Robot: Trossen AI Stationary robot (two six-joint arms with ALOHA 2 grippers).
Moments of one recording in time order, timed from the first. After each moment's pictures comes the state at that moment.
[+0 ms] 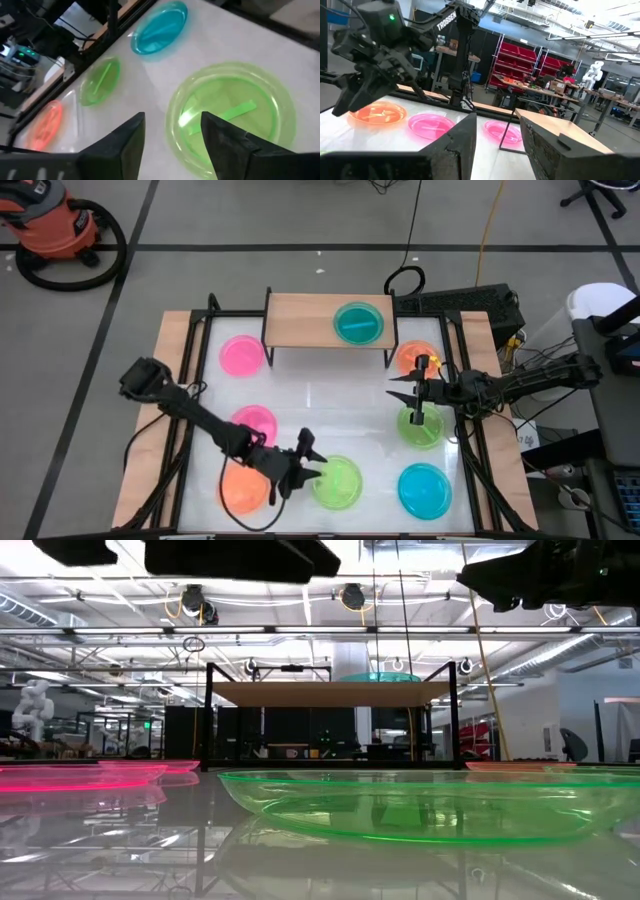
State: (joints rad) left arm -0.53 1.73 1.04 0.14 -0.36 0.44; right arm 0.15 0.63 0.14 0.62 0.24 -0.29
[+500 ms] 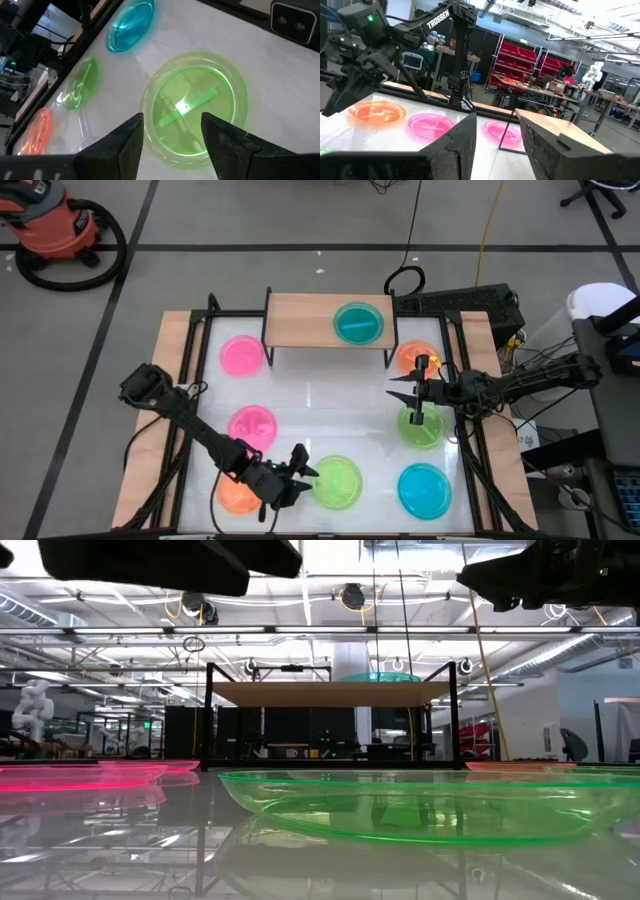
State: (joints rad) left arm -0.63 1.78 1.07 0.06 -0.42 0.45; right arm 0.15 0.63 0.14 0.62 0.24 -0.30
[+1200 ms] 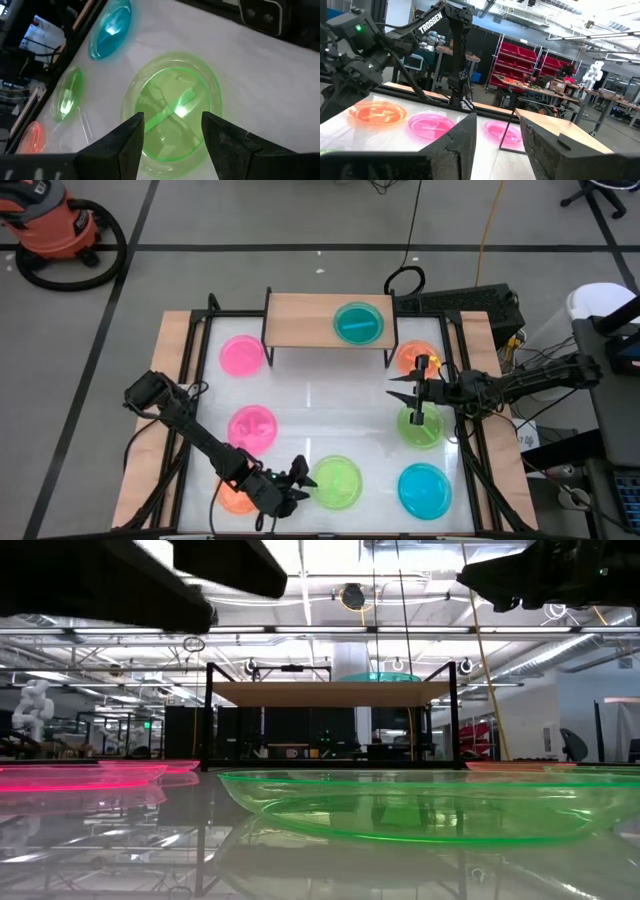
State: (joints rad) left arm -0.68 1.85 1.07 0.11 -0.42 0.50; right arm 0.15 0.63 0.14 0.62 0.24 -0.29
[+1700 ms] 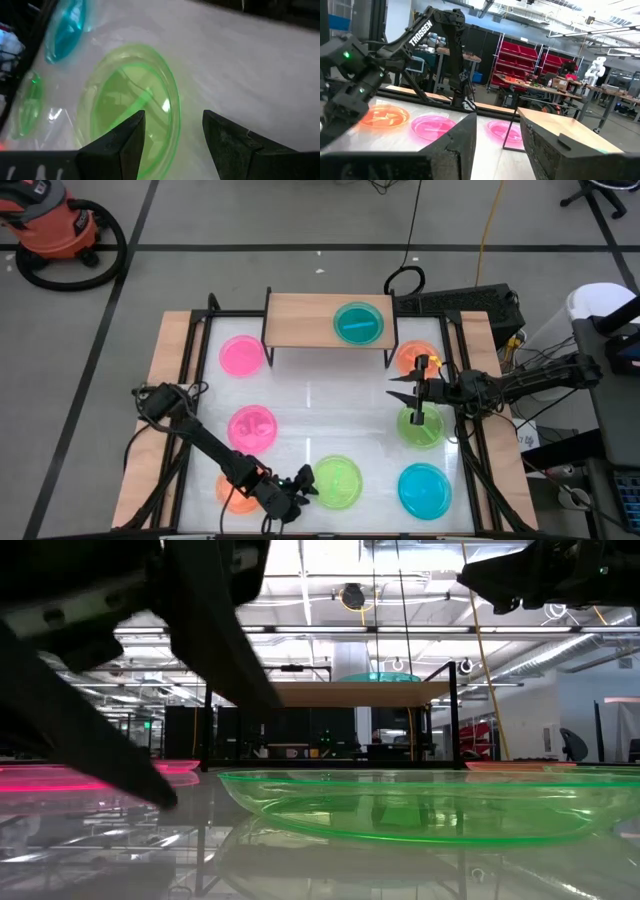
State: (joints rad) left arm -0.67 1.99 1.09 0.15 -0.34 0.54; right arm 0.15 0.63 0.14 0.62 0.24 -0.26
